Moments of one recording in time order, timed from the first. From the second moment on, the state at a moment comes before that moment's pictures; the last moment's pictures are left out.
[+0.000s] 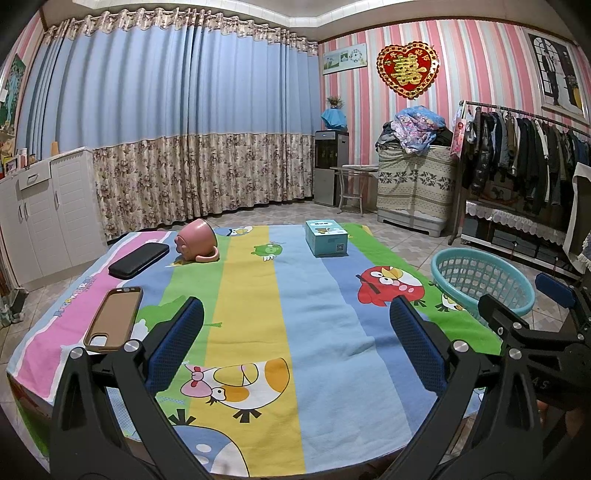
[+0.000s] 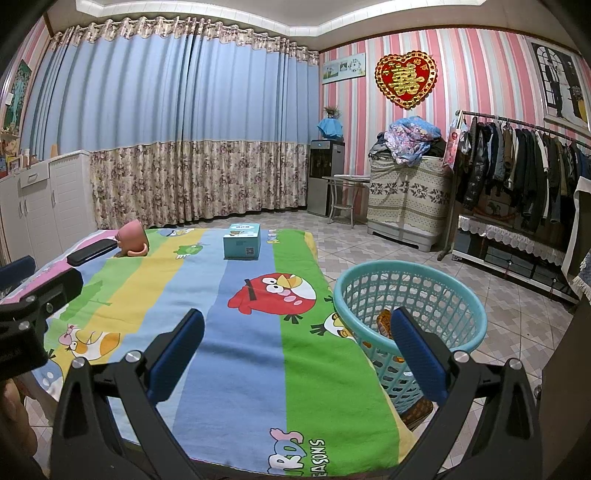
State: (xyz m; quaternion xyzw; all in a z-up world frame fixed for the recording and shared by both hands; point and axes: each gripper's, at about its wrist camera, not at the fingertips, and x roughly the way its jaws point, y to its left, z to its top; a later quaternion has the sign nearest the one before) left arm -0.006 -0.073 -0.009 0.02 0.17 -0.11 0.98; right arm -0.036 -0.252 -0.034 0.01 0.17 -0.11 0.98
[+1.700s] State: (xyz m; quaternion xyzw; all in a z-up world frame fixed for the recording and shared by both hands) left arm -0.006 -0.071 -0.008 0.03 0.17 -0.10 0.98; right arm -0.035 -0.253 -0.034 0.01 0.17 -0.11 0.98
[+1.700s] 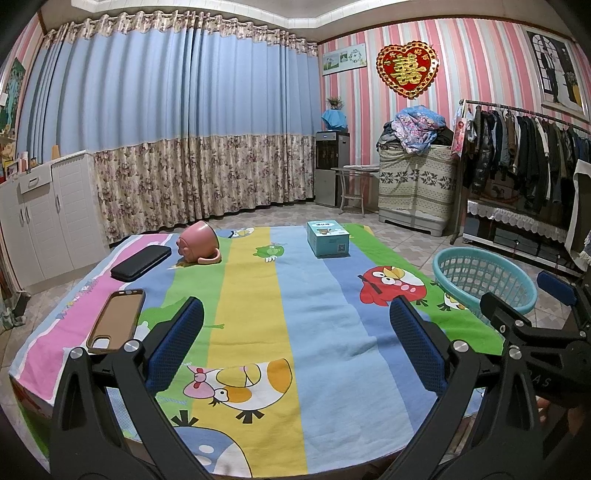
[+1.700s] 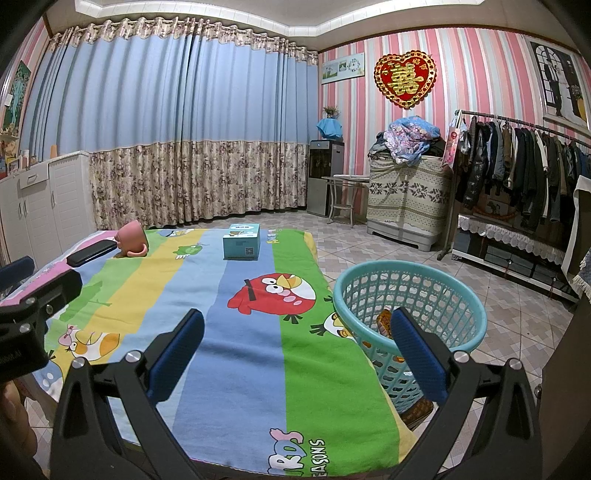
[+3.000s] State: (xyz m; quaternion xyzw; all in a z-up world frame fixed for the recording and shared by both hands) left arm -0.005 -0.067 -0.008 0.03 0.17 -0.10 0.98; right arm -0.036 -0.253 -0.035 0.01 0.17 -0.11 0.98
